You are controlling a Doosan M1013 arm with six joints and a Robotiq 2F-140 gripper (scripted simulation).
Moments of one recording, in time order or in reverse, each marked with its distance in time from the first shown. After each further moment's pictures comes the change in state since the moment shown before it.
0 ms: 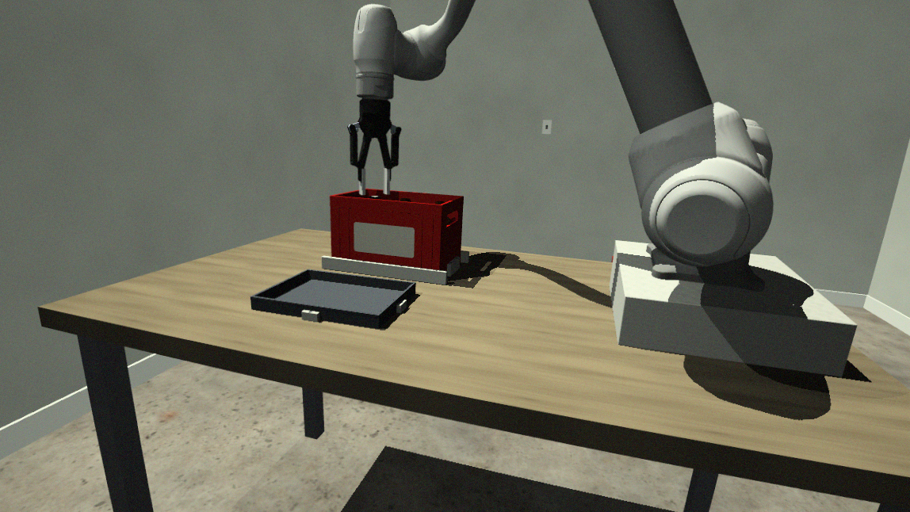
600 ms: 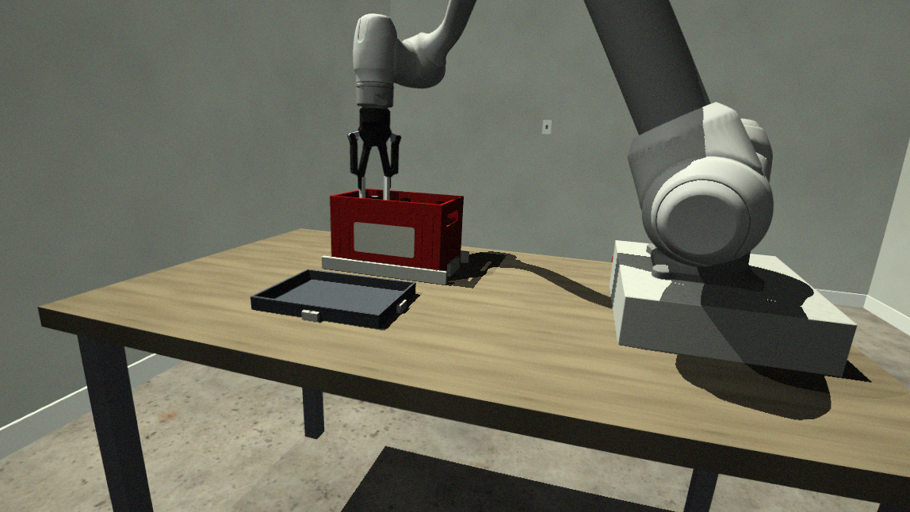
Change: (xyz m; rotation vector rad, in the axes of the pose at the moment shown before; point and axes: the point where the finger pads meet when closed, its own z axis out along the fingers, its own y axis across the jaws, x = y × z) arm 0.000 0.000 0.020 0.000 0.000 0.000
